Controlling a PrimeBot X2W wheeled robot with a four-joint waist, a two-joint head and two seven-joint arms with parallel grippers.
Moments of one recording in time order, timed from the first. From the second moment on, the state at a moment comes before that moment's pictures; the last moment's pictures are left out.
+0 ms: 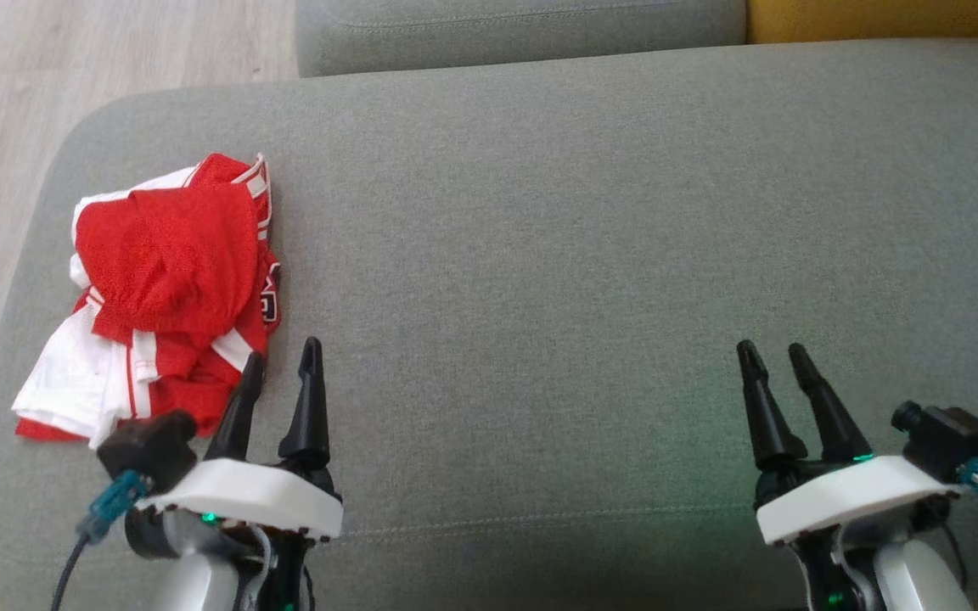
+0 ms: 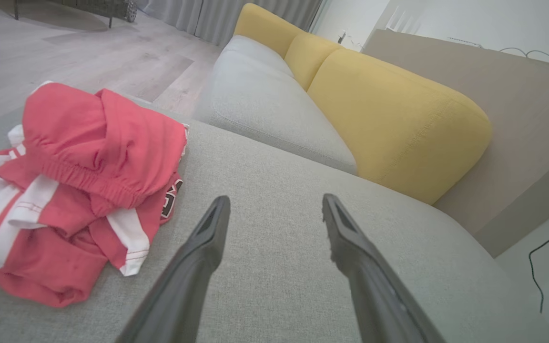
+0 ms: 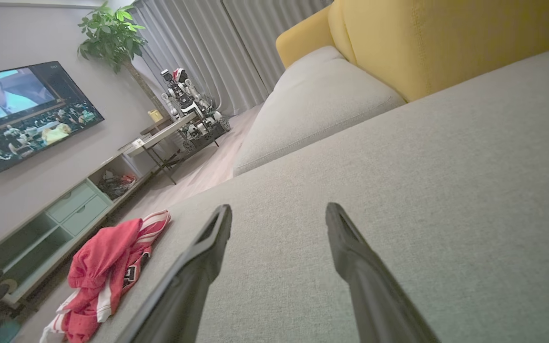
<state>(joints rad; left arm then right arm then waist) -0.01 0.07 -0.25 0.05 -0.54 0.08 -0.13 -0.01 -0.04 0.04 0.14 0.54 0.13 -0.13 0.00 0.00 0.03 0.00</state>
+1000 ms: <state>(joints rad) -0.01 0.10 -0.32 -0.03 -0.16 0.18 -0.22 -0.03 -0.04 0.00 0.09 0.17 0.13 -0.22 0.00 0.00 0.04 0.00</state>
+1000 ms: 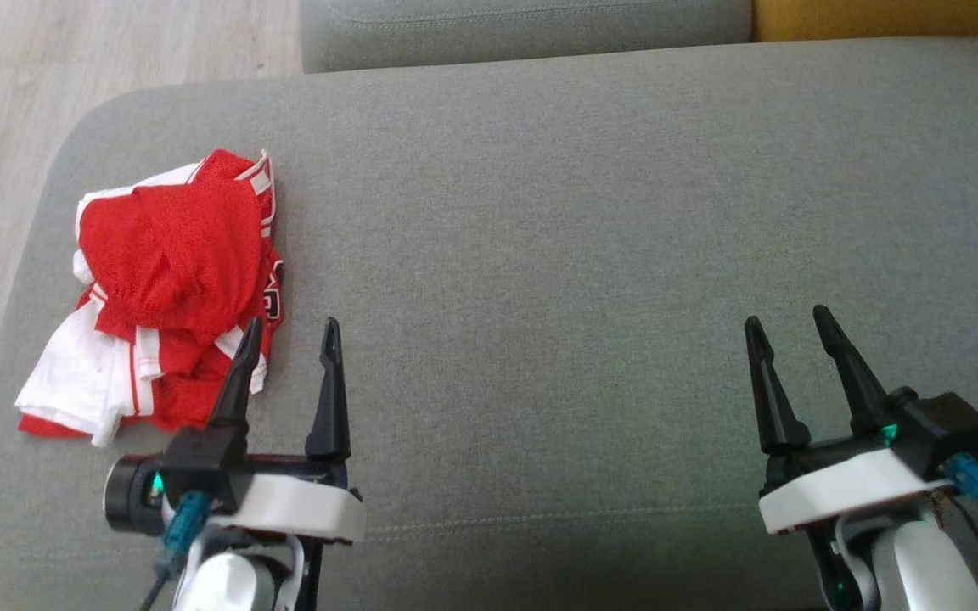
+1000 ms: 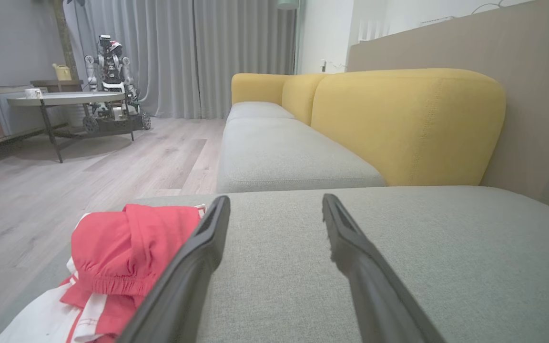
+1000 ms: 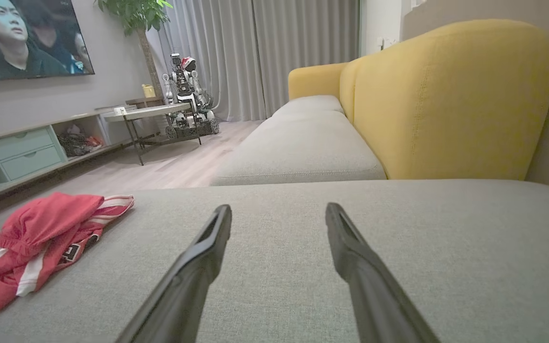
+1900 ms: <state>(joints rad) -0.01 0.09 -0.34 -0.06 -0.03 0.18 -0.26 -0.03 -0.04 0.01 0.07 0.02 0.13 -0.25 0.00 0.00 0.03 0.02</state>
